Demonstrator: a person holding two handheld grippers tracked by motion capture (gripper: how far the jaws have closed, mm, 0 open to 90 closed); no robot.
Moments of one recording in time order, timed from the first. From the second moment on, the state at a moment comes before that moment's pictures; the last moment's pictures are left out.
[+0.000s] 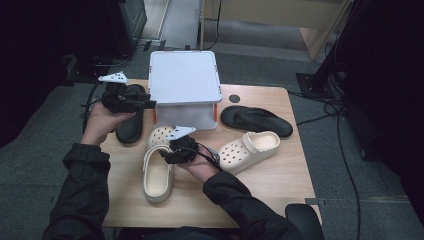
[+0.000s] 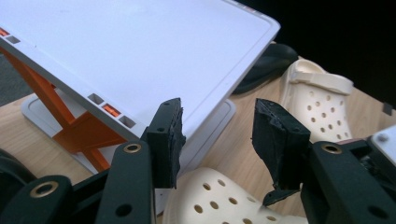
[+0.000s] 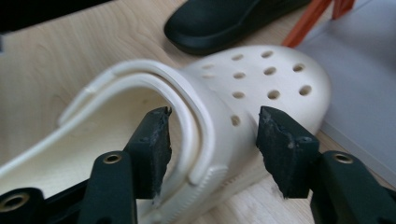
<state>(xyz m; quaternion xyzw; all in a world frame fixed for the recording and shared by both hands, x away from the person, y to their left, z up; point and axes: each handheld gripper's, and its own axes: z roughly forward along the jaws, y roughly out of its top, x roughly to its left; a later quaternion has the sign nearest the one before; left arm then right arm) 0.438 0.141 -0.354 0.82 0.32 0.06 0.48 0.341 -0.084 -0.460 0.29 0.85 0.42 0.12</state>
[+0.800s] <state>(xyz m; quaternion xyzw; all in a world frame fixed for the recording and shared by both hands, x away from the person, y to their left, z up) 0.447 0.133 -0.363 0.81 0.32 0.07 0.48 0.341 -0.107 -0.444 0.30 0.85 0.41 0.14</state>
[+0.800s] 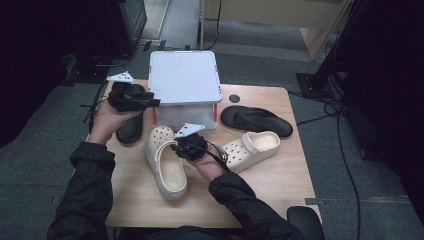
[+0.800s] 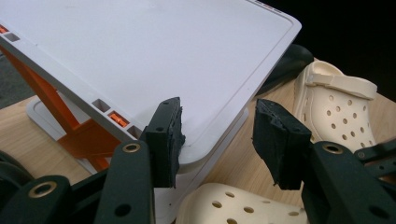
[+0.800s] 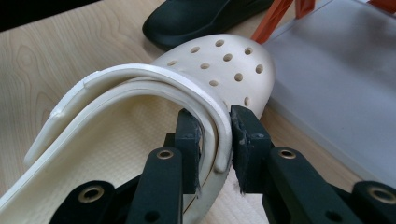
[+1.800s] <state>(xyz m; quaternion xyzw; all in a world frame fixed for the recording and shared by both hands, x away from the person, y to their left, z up) 0.448 0.132 -0.364 0.81 0.32 0.07 0.48 0.400 -0.108 -0.439 0.37 0.83 0.37 0.21</state>
